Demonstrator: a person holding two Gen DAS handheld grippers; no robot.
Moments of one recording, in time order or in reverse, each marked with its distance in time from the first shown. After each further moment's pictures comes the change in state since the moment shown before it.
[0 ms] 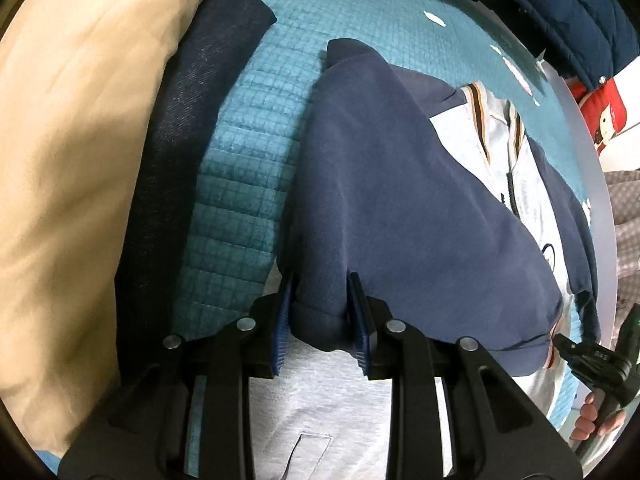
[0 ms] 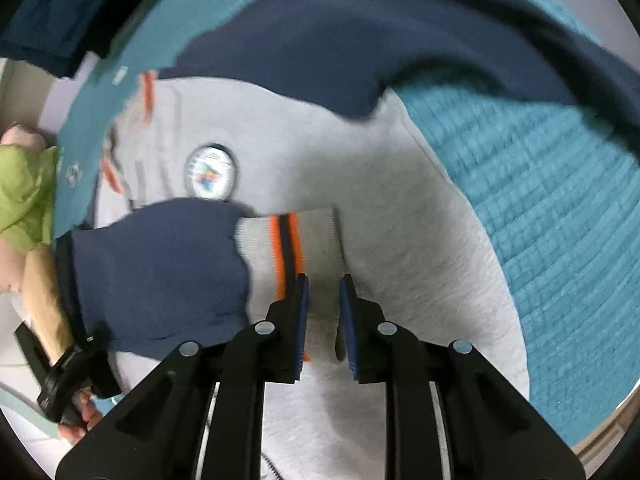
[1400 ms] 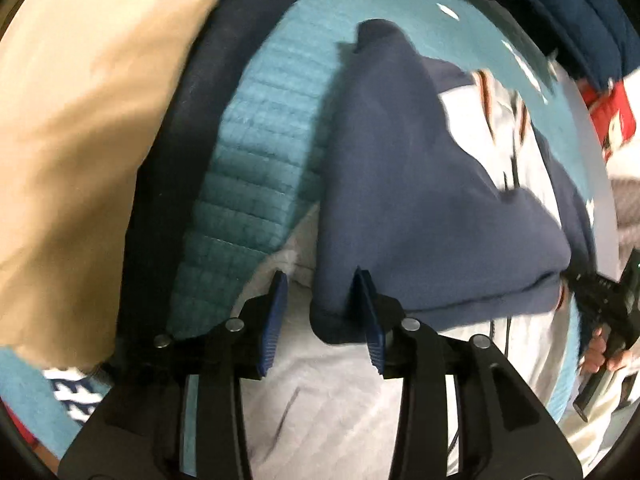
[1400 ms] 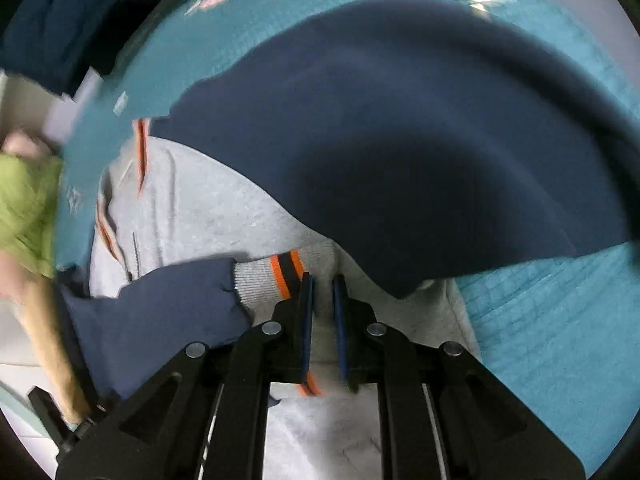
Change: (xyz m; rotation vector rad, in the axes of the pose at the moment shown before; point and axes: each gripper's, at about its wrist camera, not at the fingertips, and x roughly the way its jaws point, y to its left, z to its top) left arm -0.020 -0.004 -0.034 -0.028 0.023 0.035; right arm 0.030 0.010 0.074 -0.106 -0.115 0.077
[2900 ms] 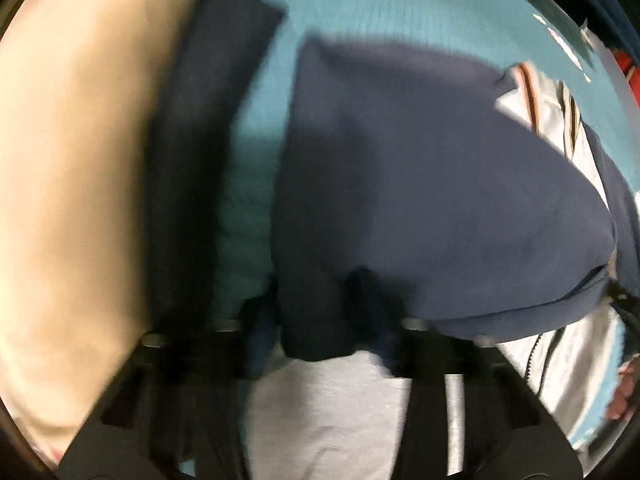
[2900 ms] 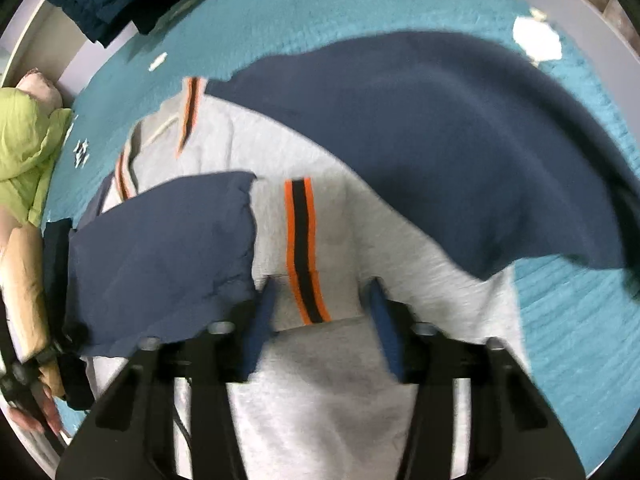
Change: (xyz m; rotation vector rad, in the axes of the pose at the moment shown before) left arm 0.035 -0.006 0.056 0.008 0.057 0.154; right arm 0.023 0.059 -0.014 -0.134 0.019 -0.098
